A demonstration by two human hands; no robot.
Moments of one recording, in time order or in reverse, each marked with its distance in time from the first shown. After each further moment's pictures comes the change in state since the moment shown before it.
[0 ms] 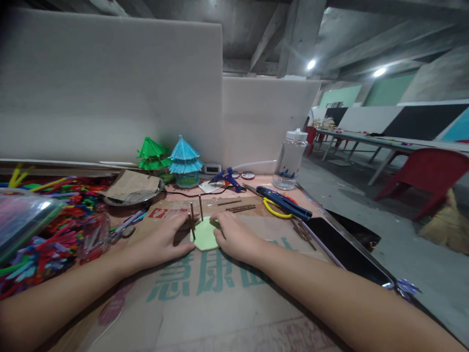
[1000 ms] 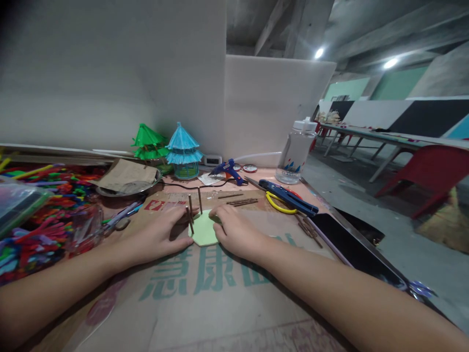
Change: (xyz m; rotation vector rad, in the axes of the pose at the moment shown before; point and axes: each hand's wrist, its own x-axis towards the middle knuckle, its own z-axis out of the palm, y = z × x) left_hand 0.001 0.002 -0.003 0.026 -0.023 -0.008; right_hand 0.000 -0.004 -0.004 -0.032 -0.015 -0.030
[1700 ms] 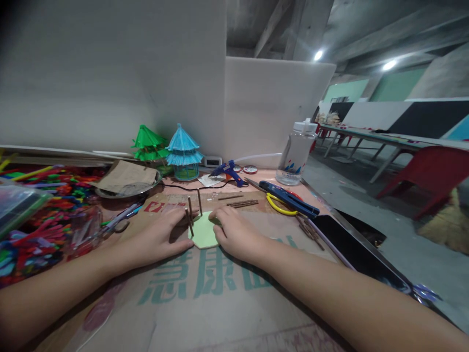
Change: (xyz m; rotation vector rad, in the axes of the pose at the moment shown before) left_hand -0.001 -0.002 0.002 0.047 0.011 -0.007; right_hand 0.001 0.001 0.001 0.002 0.009 -0.028
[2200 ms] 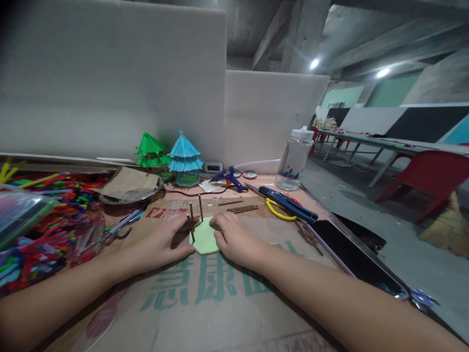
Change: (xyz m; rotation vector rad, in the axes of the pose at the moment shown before) left_hand 0.000 0.004 0.000 -0.048 0.019 0.003; right_hand -0.001 -0.001 0.000 -0.003 0.020 -0.007
